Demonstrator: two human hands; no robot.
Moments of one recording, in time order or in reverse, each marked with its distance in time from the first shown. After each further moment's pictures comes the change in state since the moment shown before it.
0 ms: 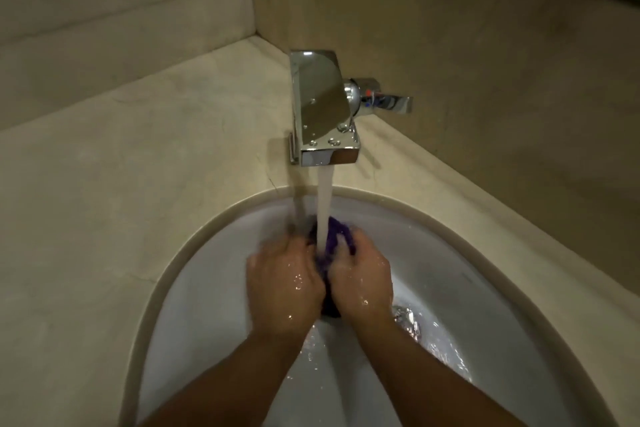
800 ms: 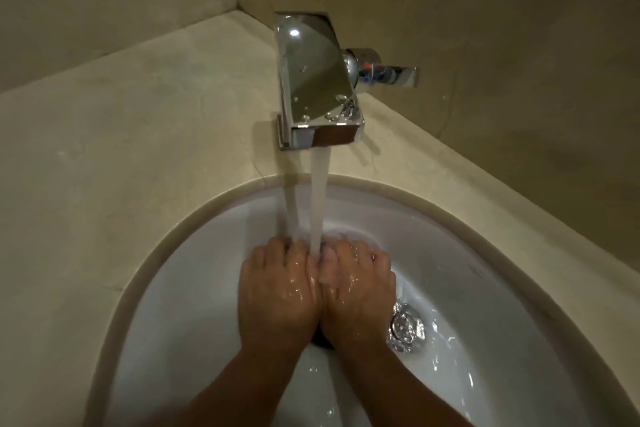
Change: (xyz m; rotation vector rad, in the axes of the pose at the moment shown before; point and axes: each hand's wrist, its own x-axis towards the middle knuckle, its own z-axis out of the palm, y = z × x) left_hand -0.010 -0.019 0.030 0.301 -0.063 0.200; right_hand -0.002 0.058 0.020 -0.847 0.070 -0.409
